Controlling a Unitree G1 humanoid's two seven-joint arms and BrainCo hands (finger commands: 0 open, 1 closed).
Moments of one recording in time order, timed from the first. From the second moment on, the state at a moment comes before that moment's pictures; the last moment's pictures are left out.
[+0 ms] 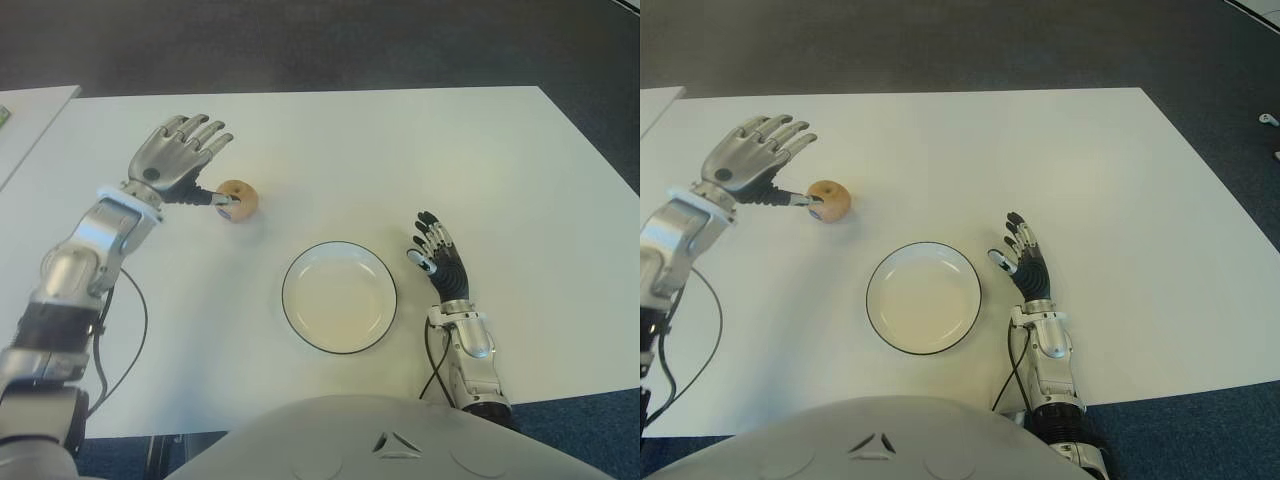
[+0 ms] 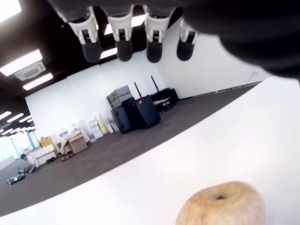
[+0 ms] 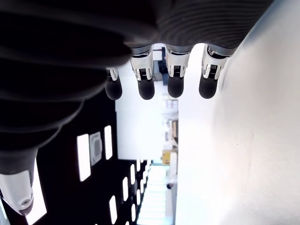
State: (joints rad) left arm -0.29 0.79 -0.11 0.21 1.16 -0.31 0.05; right arm 0.19 -0.06 -0.02 0.29 0.06 -0.47 0.14
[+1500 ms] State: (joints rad) left arm -0.63 0.68 -0.53 0.97 1.09 -0.31 0.27; right arm 0.21 -0.06 -0.03 0.29 0.06 -0.52 0.12
